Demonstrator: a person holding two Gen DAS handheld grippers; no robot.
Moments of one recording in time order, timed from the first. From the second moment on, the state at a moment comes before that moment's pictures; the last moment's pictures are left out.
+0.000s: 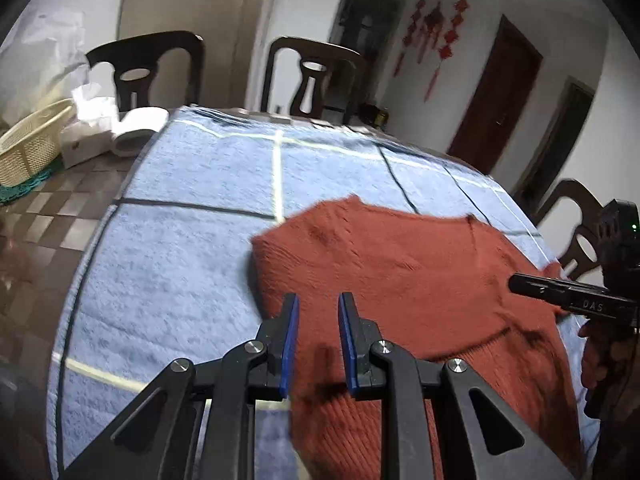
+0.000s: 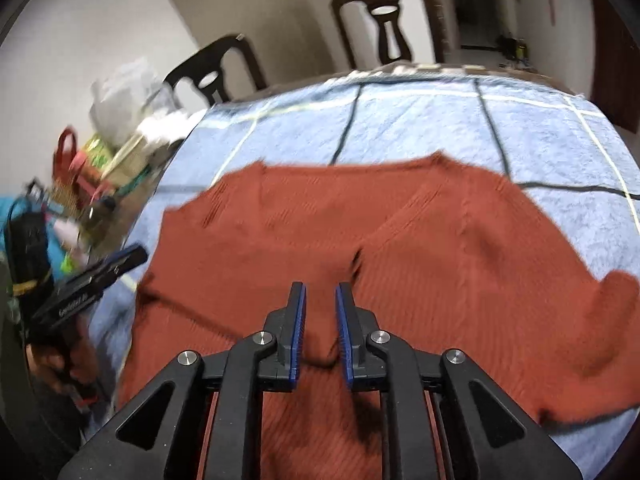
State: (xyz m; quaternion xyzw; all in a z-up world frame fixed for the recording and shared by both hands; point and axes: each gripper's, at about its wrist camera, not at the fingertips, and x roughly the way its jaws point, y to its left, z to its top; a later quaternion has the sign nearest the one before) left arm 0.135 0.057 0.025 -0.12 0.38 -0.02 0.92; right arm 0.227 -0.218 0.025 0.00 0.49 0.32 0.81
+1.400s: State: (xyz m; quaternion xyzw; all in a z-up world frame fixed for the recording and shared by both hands) left arm 0.104 -0.008 -0.001 -0.06 0.41 -0.05 0.91; right arm 0.233 -0.476 0.018 0.30 0.43 0.03 0.85
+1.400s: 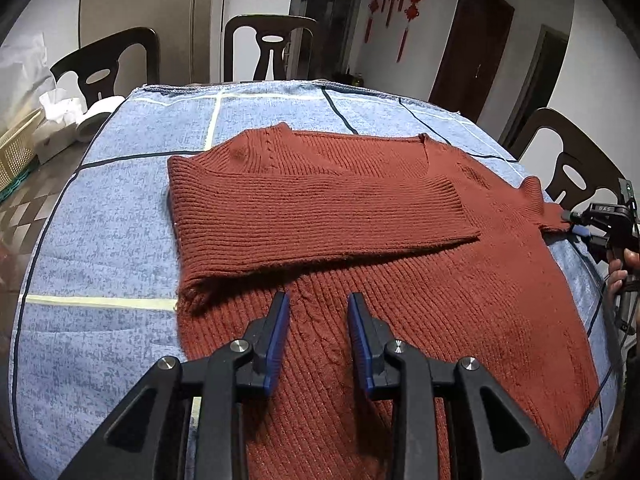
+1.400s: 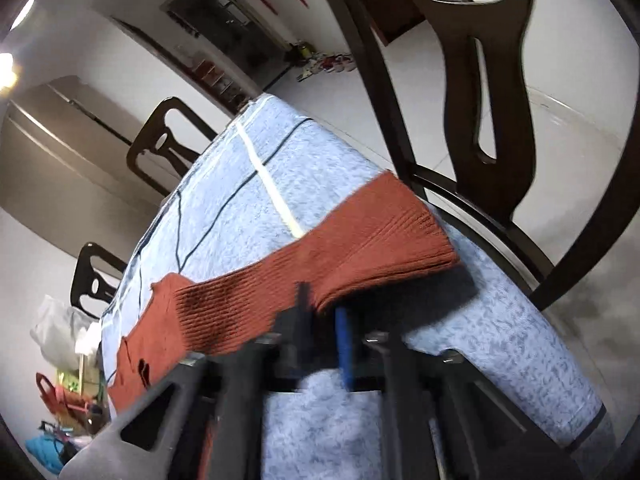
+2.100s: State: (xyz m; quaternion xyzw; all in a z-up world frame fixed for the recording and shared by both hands) left arm 0.096 0.003 0.025 -0.08 0.39 -0.05 0.92; right arm 0.192 -0.251 0.044 0.07 0.46 0.35 0.81
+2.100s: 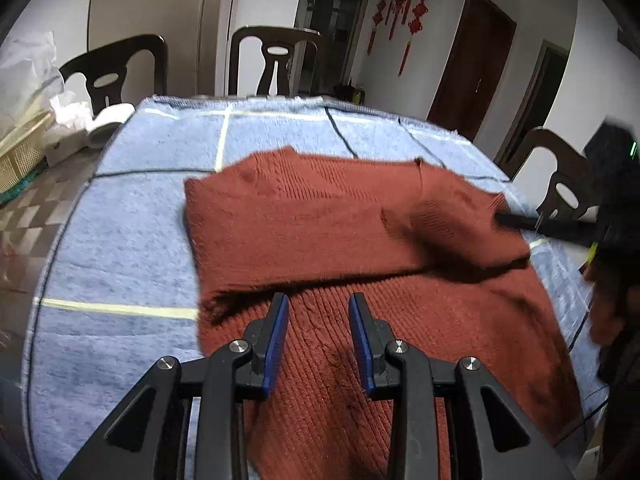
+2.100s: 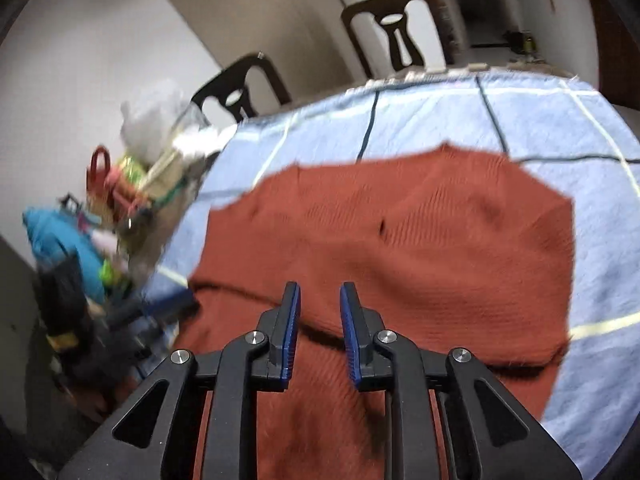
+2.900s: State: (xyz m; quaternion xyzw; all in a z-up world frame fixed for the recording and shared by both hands) left arm 0.201 -0.070 0.025 -0.12 0.44 -0.17 0.88; right arm 0.186 -0.344 0.019 0.11 0.46 0.24 0.85
